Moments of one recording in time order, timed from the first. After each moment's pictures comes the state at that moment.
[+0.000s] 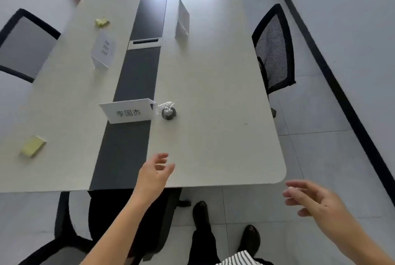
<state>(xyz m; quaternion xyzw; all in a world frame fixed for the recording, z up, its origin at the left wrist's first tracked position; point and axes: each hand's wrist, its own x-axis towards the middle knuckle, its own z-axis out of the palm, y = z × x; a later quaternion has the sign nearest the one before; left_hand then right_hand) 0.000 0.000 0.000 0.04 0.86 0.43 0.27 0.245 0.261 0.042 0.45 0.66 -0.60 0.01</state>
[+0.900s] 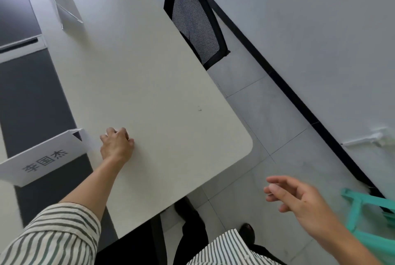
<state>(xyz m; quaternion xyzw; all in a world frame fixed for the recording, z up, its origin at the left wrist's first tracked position) -0.188 0.111 -0.130 0.27 0.94 0.02 0.21 0.230 0.179 0.035 0.62 0.54 -0.57 -0.07</state>
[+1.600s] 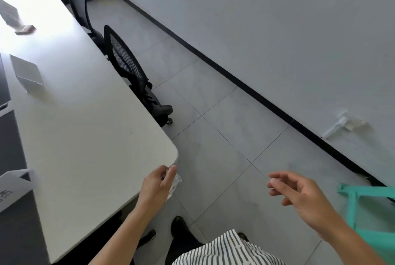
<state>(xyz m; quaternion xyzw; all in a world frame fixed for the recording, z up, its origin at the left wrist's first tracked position) 0.192 0.181 -0.019 0.37 0.82 0.27 0.35 0.513 0.256 0.036 0.60 0.52 -0.58 -0.19</state>
